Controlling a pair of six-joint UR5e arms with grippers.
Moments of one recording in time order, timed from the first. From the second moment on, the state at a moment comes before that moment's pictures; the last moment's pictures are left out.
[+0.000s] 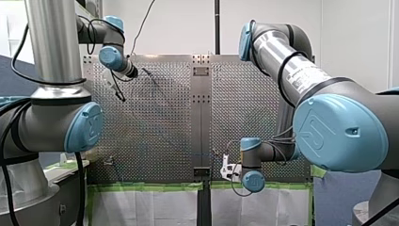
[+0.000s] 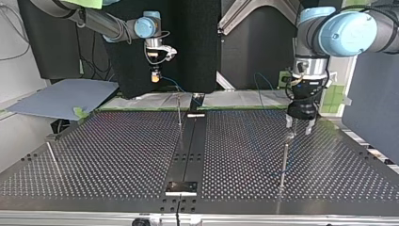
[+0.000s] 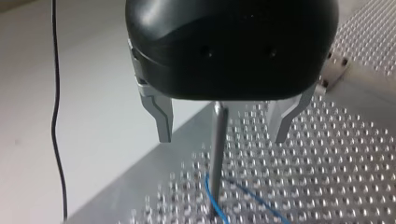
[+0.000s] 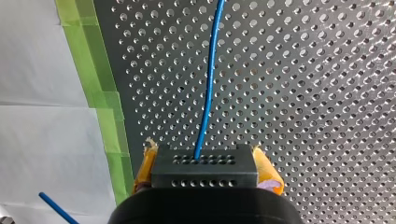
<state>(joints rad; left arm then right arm) 0.02 -1.38 -1.95 -2.93 -1.54 -2.28 2.11 -0.64 1.93 -1.19 1.74 1.67</state>
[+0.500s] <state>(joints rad) 0.02 -1.33 -1.82 -3.08 -1.58 -2.12 2.10 -0.64 1.93 -1.19 1.74 1.68</state>
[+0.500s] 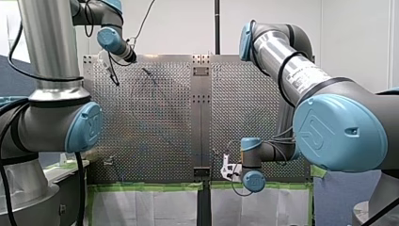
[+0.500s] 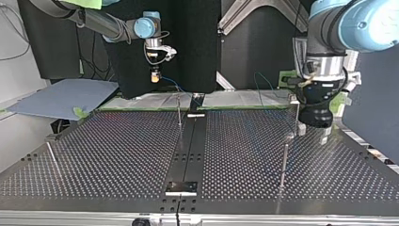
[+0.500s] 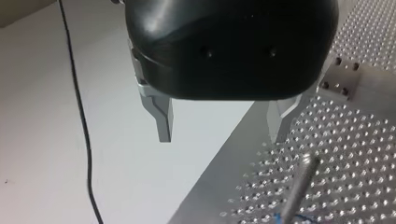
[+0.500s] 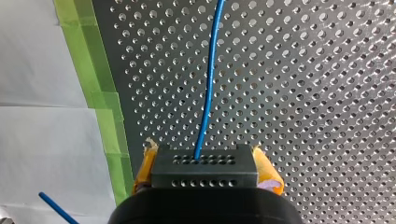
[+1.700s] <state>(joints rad) -0.03 -1.40 -1.71 -3.28 -1.58 -1.75 2.10 -0.64 1.93 -1.19 1.73 1.68</state>
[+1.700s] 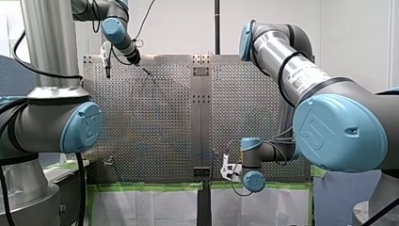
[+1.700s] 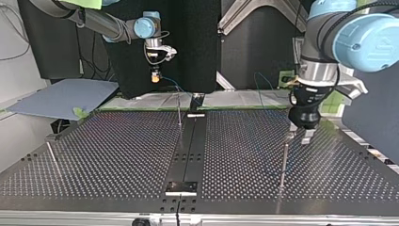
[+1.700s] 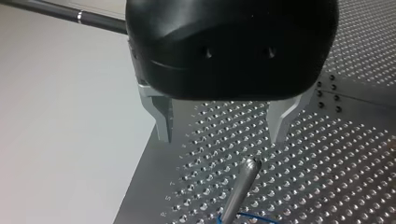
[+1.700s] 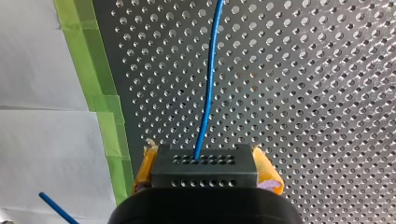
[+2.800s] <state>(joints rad) -0.03 -1.41 -1.71 -3.27 -1.60 -1.78 2.09 -0.64 1.93 -1.18 1.73 1.69</state>
